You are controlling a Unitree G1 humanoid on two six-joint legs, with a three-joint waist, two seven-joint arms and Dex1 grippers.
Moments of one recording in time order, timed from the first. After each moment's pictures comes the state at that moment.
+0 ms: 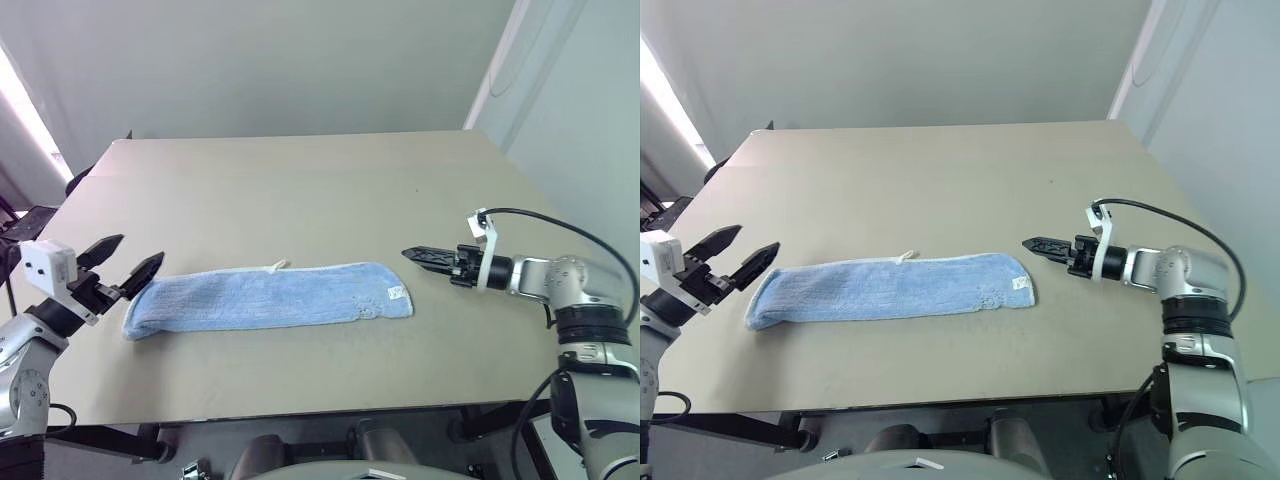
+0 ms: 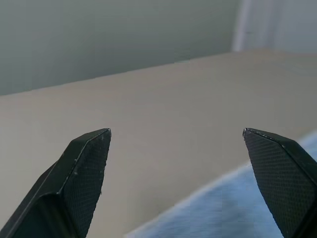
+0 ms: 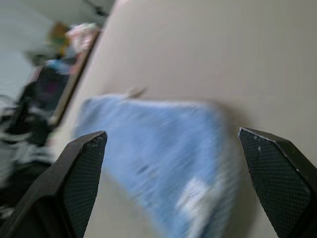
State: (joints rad) left arm 0.07 0.70 0.46 -0.10 -0.66 0.22 -0.84; right arm -0.57 -0.68 -0.17 0.42 0.73 1.28 1.02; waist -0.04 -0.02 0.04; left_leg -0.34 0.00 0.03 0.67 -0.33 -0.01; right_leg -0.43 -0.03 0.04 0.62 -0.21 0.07
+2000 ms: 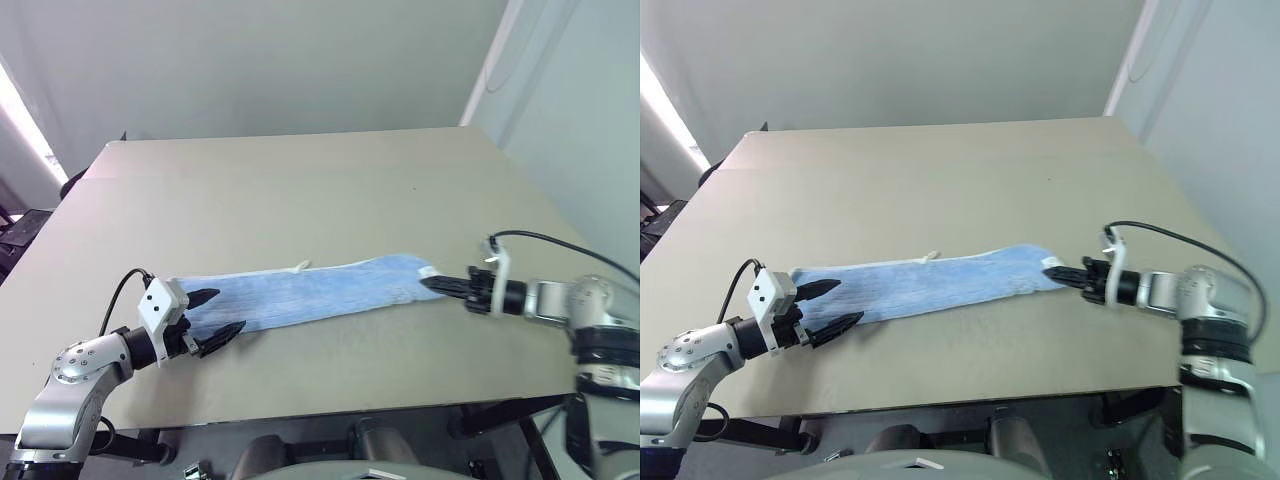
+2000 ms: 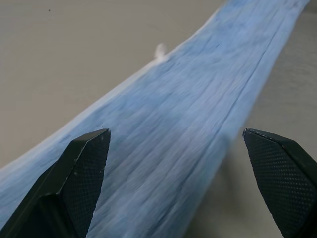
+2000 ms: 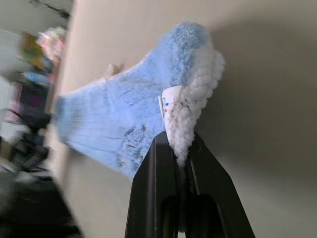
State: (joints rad) left arm 0.18 0.67 0.18 -0.23 -0.44 0.28 -0.90; right arm -0.44 -0.80 -0.18 0.37 0.70 1.27 0.95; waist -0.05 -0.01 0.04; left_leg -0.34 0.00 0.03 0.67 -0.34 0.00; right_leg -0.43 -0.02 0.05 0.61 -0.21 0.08
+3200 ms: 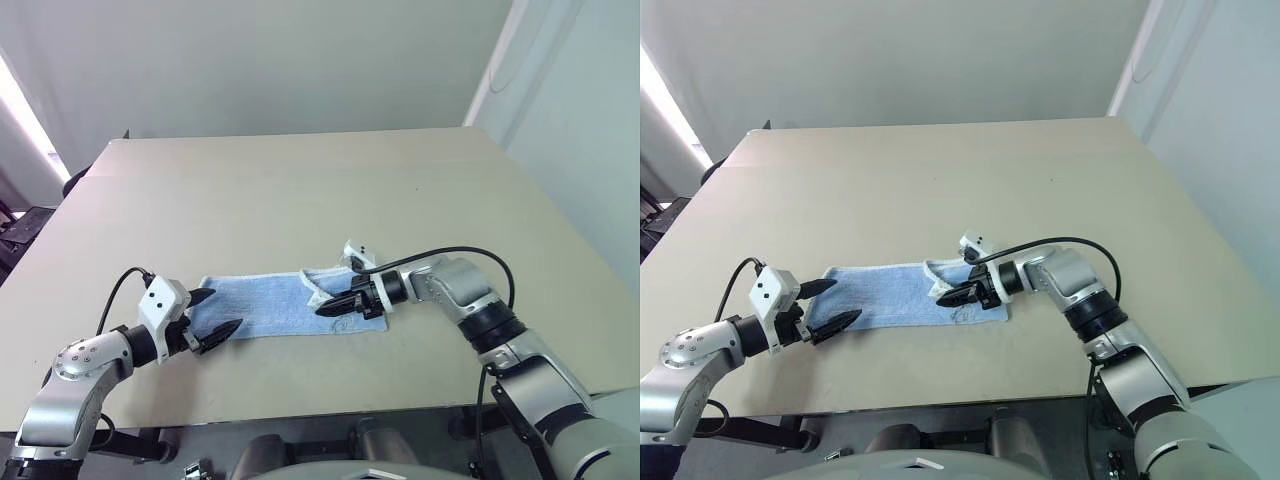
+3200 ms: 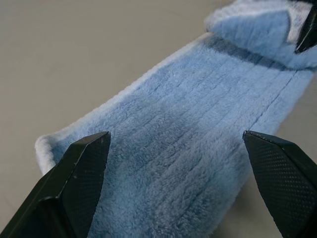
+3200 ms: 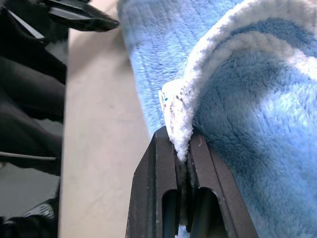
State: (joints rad) left arm 0.19 0.68 0.17 -0.25 -0.41 0.33 -0.84; right arm -0.68 -0.39 0.43 0.31 0.40 0.84 1.15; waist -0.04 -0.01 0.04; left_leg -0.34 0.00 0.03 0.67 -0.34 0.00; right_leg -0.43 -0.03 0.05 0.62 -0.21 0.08
